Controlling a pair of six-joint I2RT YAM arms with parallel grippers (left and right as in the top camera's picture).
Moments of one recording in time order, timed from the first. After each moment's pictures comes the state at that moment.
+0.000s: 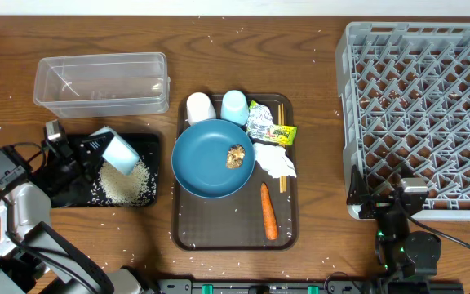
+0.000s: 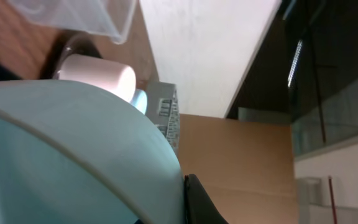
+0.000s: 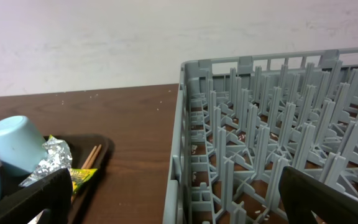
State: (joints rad) left arm 0.76 1.52 0.80 -0.49 1.45 -0.45; right arm 0.01 0.01 0.01 -0.07 -0.05 0.12
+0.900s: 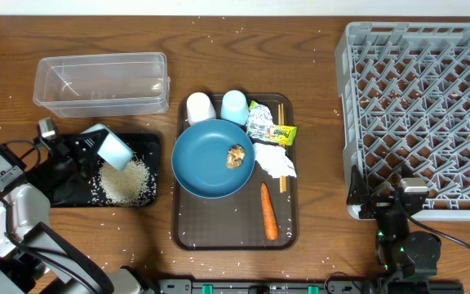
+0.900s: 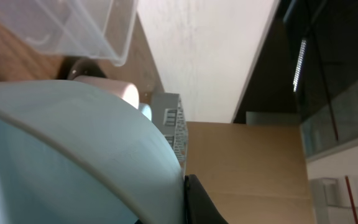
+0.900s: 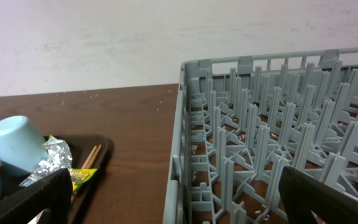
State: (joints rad) left arm 0.77 1.52 0.80 -0.32 1.45 -0.53; right arm 0.01 0.01 0.01 -0.07 -0.05 0.12
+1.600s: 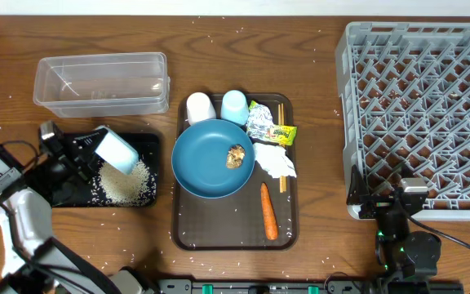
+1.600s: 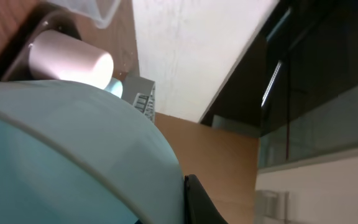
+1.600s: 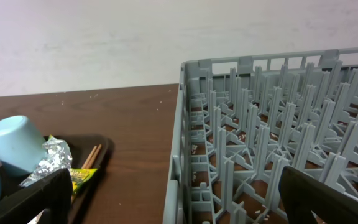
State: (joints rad) left arm 0.77 1.43 0.80 -0.37 1.49 -0.76; right arm 0.01 0.01 0.01 -0.07 -0.05 0.12
